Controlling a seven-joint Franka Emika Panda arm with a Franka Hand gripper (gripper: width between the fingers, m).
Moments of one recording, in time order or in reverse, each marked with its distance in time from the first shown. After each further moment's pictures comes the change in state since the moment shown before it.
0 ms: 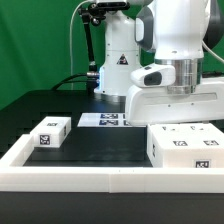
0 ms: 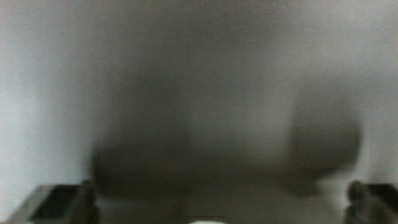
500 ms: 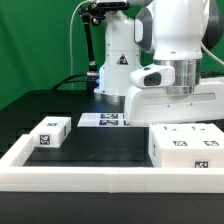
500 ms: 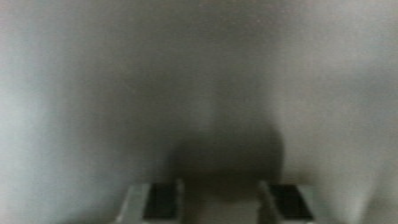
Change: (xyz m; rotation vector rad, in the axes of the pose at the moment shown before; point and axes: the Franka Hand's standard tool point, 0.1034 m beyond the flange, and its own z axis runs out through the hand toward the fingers) arm -0.003 0.001 0.001 0.000 0.004 -0.025
